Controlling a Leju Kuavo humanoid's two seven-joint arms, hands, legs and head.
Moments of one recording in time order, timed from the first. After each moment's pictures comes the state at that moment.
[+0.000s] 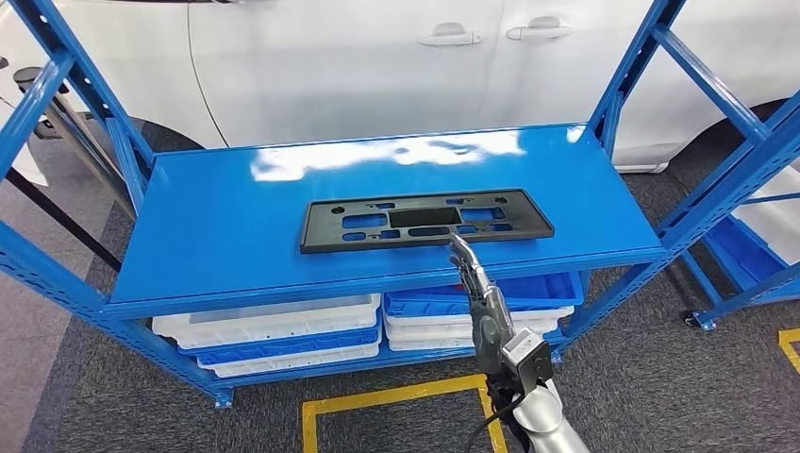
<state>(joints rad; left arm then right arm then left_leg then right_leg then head) -0.03 0.04 -0.25 -0.18 0.42 0.15 -0.35 -0.10 -0.03 0.32 -1.47 0.08 0.01 -0.60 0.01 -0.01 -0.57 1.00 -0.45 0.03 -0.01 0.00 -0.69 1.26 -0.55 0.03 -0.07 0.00</state>
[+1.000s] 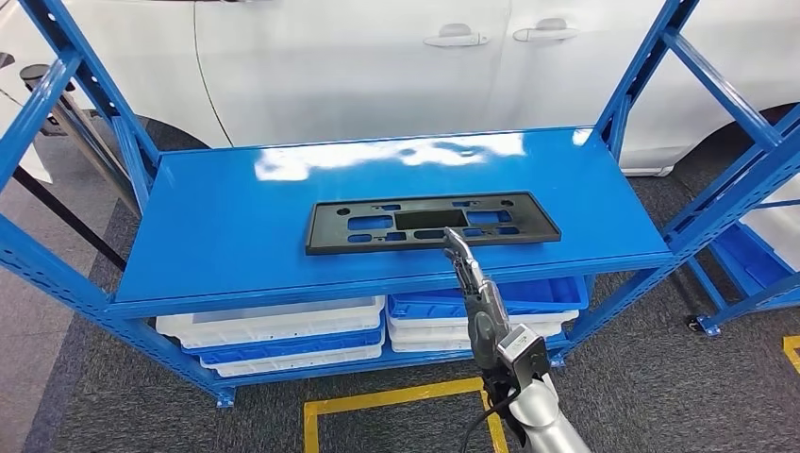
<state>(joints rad) -0.03 0.04 -0.25 -0.18 0.42 0.14 -0.36 -0.12 -0.03 0.34 -1.47 0.09 0.01 -0.59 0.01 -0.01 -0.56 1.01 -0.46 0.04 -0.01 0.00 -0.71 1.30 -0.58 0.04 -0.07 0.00</state>
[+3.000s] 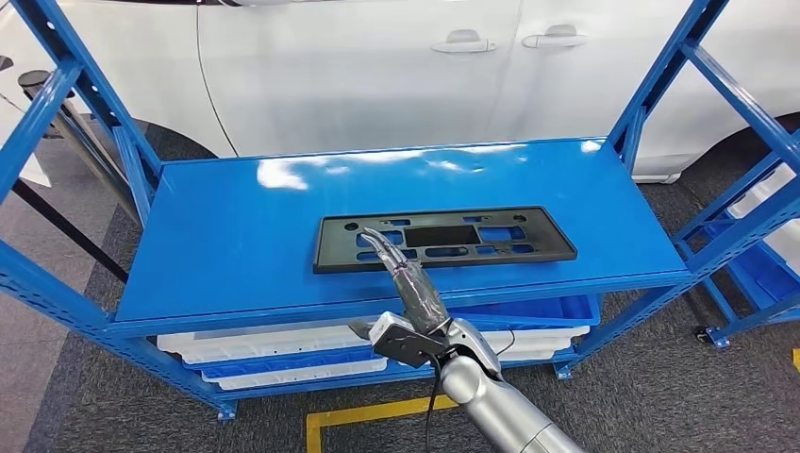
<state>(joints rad) -0.03 0.03 -0.26 -0.18 0.42 0.15 -0.37 -0.38 0.05 0.58 -1.12 0.46 -0.27 -0.43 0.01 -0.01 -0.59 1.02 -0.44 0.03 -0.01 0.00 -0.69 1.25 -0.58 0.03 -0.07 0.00</state>
